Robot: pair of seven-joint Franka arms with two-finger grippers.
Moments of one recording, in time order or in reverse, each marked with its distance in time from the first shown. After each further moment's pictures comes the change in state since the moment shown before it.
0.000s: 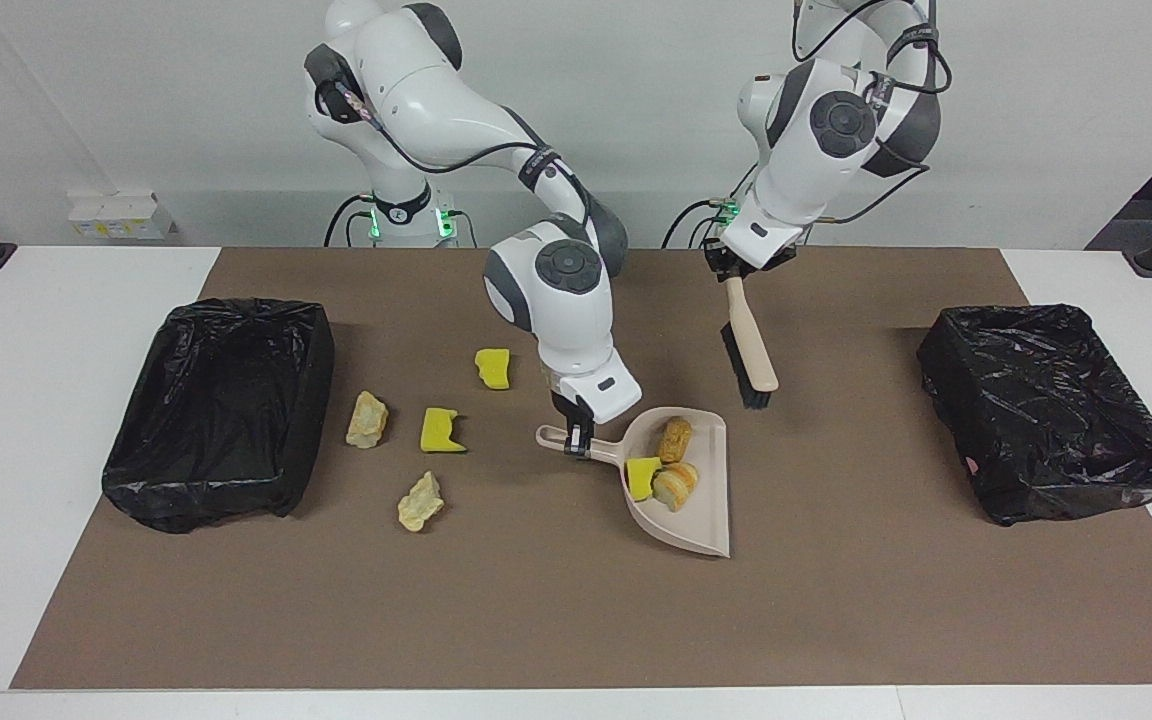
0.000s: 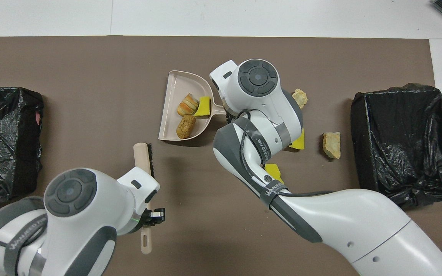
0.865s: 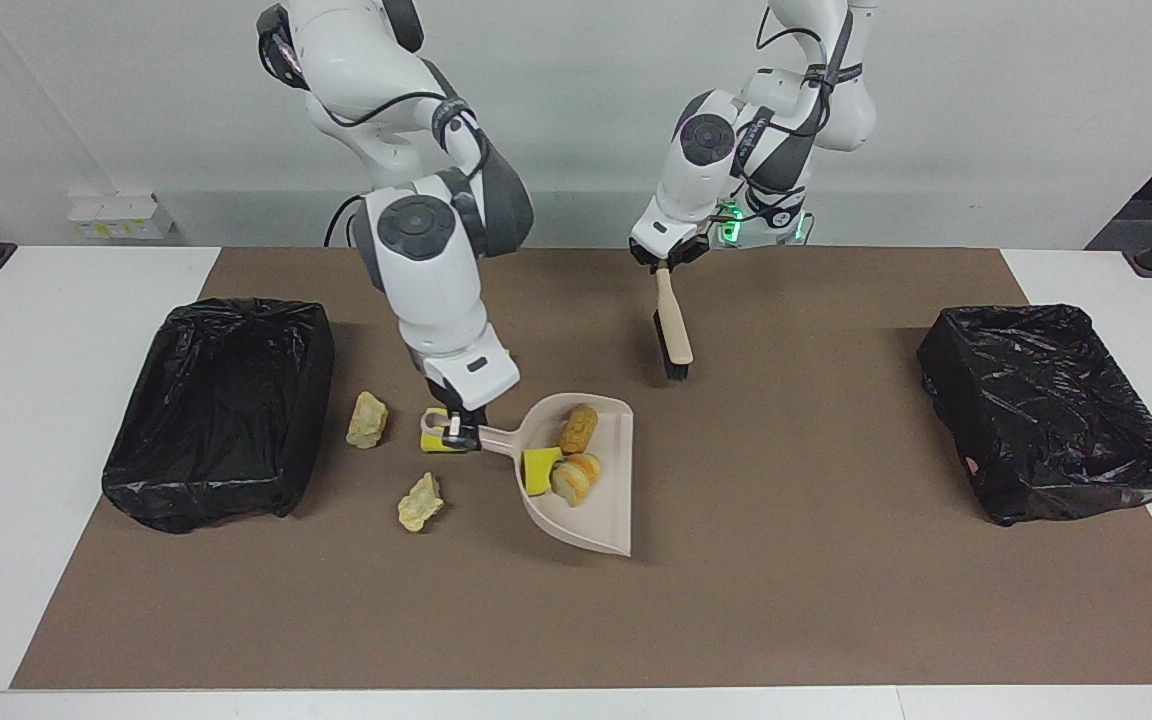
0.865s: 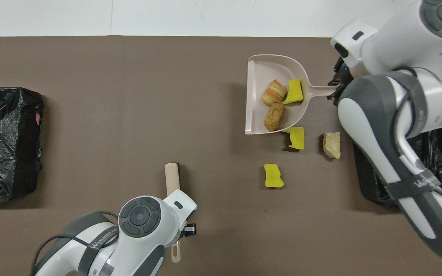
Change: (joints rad) left arm -0.167 0.131 0.006 -0.095 -0.014 0.231 -0.078; right arm -0.370 -0.279 -0.001 -0.060 0.041 -0.274 -0.448
